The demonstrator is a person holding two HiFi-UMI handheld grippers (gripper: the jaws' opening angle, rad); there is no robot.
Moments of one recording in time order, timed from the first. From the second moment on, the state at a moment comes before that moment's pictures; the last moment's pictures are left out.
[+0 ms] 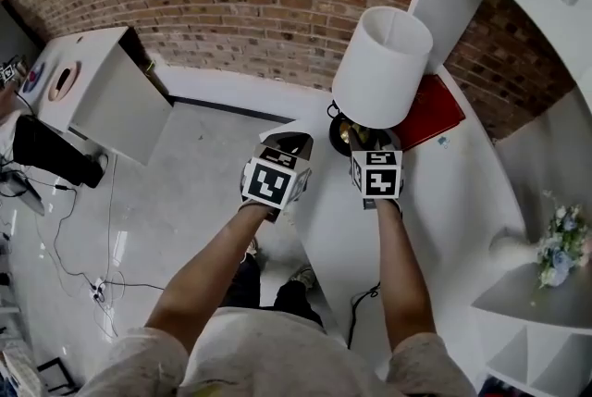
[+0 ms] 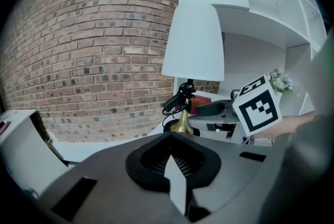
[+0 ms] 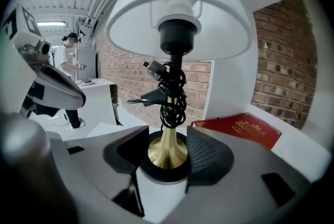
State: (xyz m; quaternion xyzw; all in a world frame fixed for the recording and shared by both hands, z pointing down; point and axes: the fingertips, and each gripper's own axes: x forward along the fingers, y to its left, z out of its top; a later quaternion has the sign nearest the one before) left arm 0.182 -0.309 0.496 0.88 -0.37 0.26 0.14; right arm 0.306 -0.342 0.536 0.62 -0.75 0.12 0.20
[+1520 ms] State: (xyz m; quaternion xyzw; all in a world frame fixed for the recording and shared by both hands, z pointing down) left arm 0.278 -0.247 0.429 0.96 -0.14 0.22 0.07; right arm 0.361 -0.172 0.420 0.79 -0.58 0.19 0.10
